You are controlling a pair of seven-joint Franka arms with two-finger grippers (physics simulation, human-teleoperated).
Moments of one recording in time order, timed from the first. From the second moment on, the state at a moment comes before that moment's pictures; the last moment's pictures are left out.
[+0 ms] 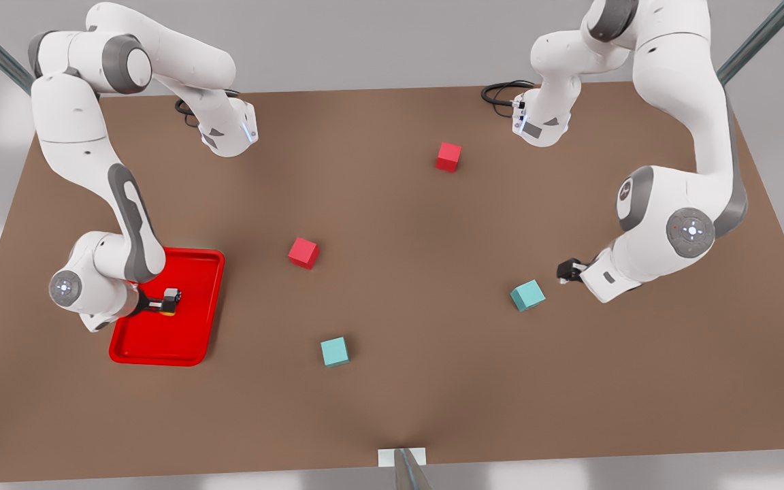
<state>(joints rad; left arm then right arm) 0.05 0.38 -0.27 -1.43 0.05 1.74 0.00 -0.26 0.53 0.07 -1.90 -0.02 2.30 -0.05</state>
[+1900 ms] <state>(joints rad) 0.13 0.38 -0.27 -1.43 0.05 1.75 -0.01 0.26 0.40 0.17 -1.79 0.11 2.14 0.05</state>
